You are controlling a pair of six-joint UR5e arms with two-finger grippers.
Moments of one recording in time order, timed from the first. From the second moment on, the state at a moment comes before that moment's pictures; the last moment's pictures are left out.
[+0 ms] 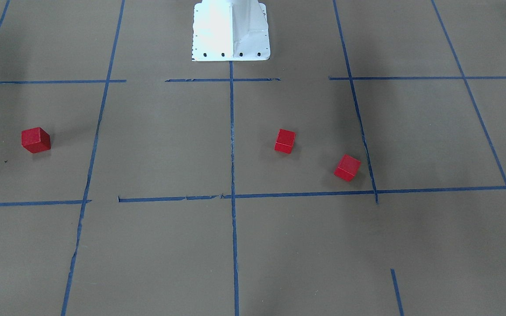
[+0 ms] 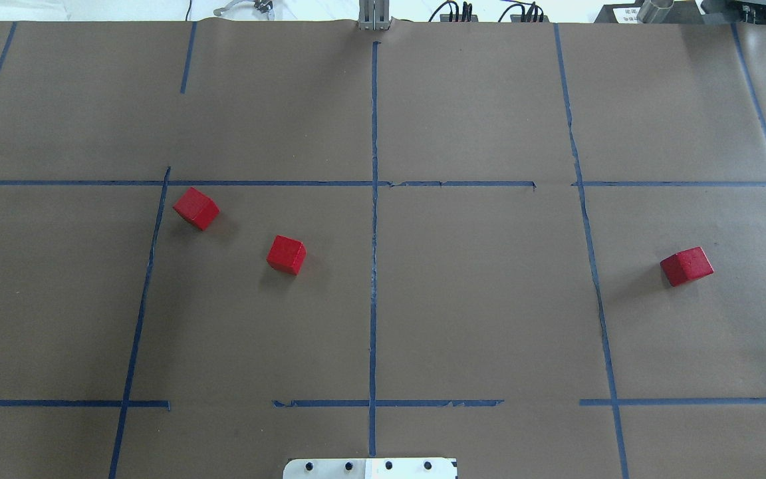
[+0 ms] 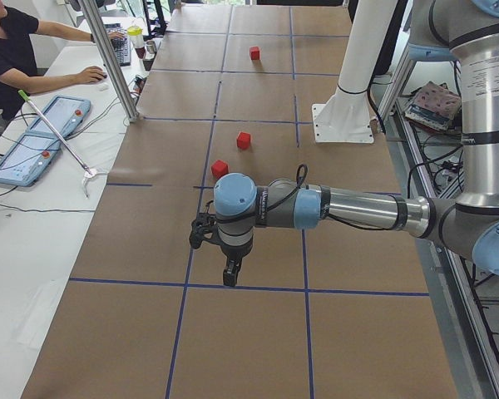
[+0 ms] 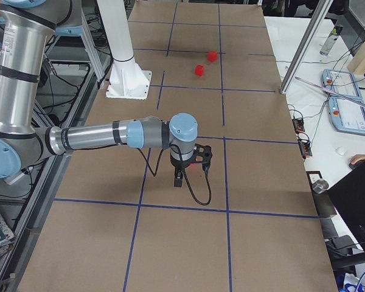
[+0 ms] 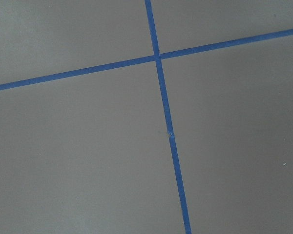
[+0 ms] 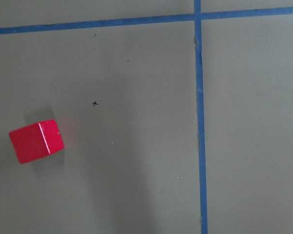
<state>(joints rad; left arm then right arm) -1.59 -1.40 -1.86 -1.48 -2.31 0.18 1.48 -1.82 1.99 -1.69 2.38 0.15</state>
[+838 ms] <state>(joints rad) -1.59 -1.40 -1.87 -1.48 -2.31 0.17 1.42 -1.78 1.99 -1.64 2.38 0.15</state>
